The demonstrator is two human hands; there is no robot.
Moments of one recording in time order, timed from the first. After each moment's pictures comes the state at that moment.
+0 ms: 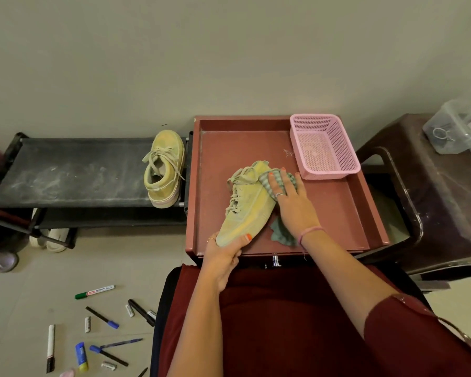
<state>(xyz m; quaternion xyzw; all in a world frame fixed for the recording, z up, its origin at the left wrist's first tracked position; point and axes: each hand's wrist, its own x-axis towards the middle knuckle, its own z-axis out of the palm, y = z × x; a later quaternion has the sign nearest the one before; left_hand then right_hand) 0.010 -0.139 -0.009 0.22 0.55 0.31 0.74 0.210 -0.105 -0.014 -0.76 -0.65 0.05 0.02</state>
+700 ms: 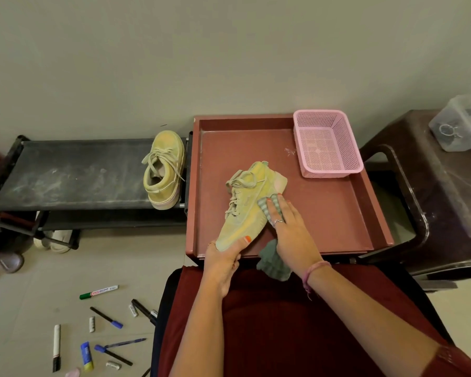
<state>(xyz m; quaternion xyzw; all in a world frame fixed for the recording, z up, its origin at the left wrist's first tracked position) 0.013 -0.142 -0.017 0.22 0.56 0.33 0.73 0.175 -0.159 -0.002 -0.74 -0.66 0.13 0.10</state>
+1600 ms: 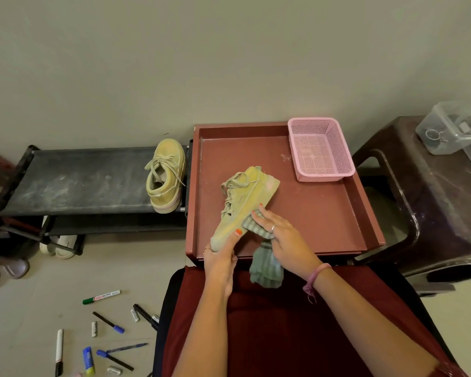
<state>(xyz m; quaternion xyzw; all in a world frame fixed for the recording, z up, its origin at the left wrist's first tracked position) 0.025 -0.150 -0.011 0.14 0.57 0.42 0.70 0.178 -0.174 0.018 -0.65 -0.65 0.30 0.24</state>
